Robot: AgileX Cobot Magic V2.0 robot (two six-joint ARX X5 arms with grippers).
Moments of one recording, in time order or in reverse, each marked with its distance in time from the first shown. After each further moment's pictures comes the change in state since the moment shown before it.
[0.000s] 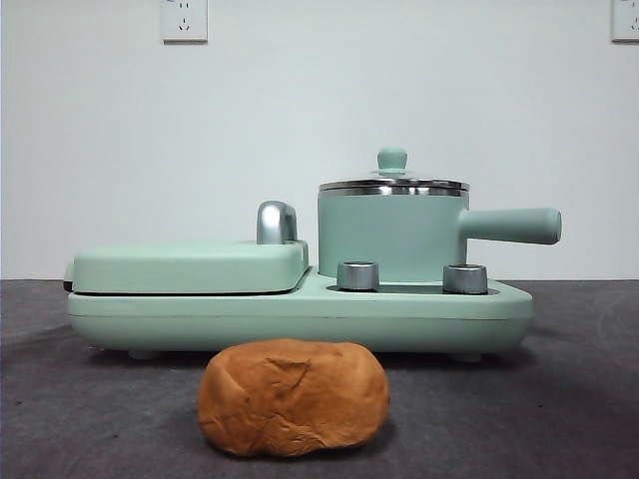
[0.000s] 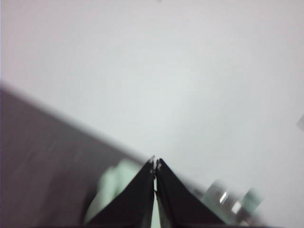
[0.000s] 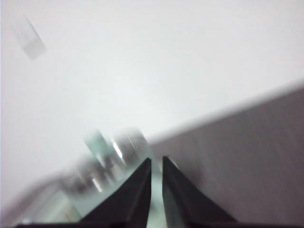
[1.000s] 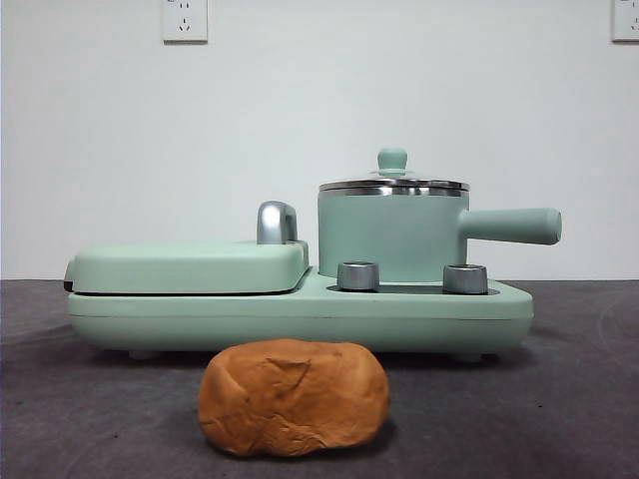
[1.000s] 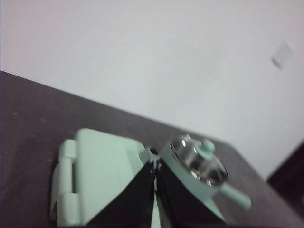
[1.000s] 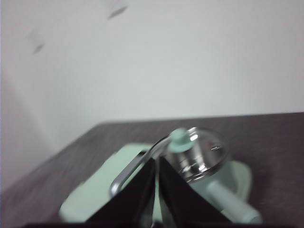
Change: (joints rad) left arm -0.001 0.296 0.546 -0.527 0.267 0.153; right arm 0.010 0.378 0.552 -0.384 -0.378 -0.188
